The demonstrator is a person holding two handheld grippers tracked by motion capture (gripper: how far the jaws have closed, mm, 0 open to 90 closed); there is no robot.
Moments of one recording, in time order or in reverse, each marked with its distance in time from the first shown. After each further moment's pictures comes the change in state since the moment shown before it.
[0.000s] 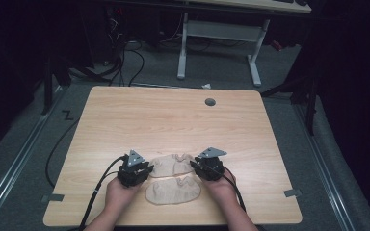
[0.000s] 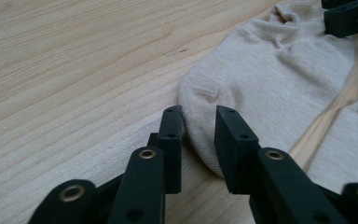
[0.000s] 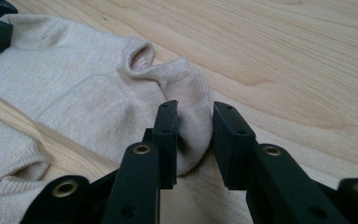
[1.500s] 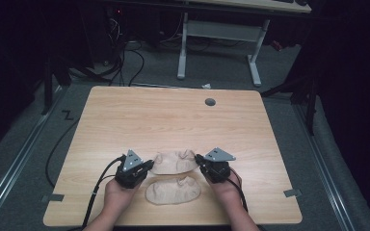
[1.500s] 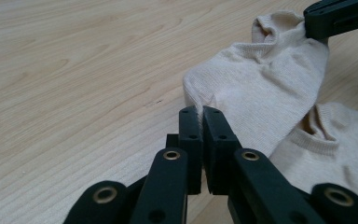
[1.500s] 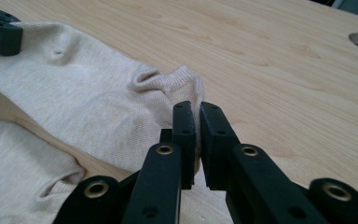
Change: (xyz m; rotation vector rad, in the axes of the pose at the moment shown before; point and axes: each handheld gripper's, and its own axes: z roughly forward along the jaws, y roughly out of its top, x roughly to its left) left arm -0.016 0.014 -0.033 -0.143 -0.024 0.059; right arm 0.010 0.010 -0.043 -0.151 -0.046 -0.066
